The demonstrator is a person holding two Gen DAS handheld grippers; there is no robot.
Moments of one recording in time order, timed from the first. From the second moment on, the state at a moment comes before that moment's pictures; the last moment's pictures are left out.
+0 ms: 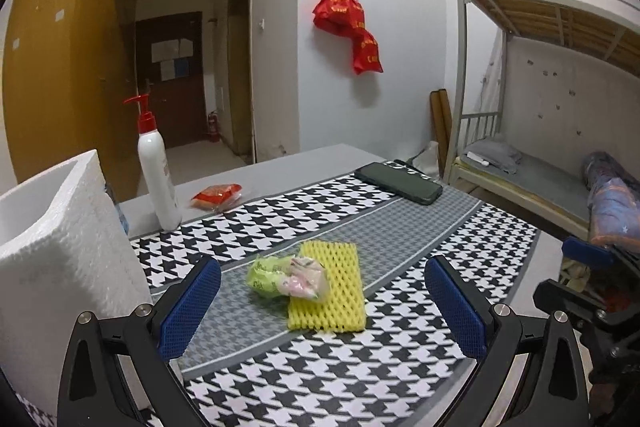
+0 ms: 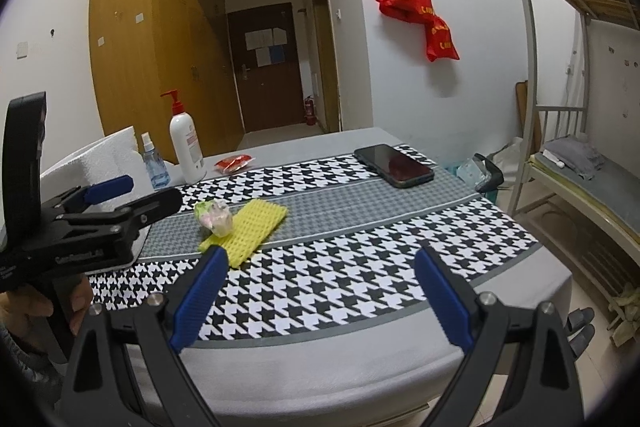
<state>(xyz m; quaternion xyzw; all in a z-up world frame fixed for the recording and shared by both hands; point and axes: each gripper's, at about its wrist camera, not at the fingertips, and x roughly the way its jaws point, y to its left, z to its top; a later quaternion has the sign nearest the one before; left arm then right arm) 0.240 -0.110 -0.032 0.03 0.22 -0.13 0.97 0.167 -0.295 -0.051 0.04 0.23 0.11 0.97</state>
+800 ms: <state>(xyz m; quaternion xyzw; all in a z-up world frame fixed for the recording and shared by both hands) 0.317 -0.122 -0.063 0.04 0.32 -0.06 0.95 0.198 -0.293 -0.063 0.05 0.25 0.13 0.96</state>
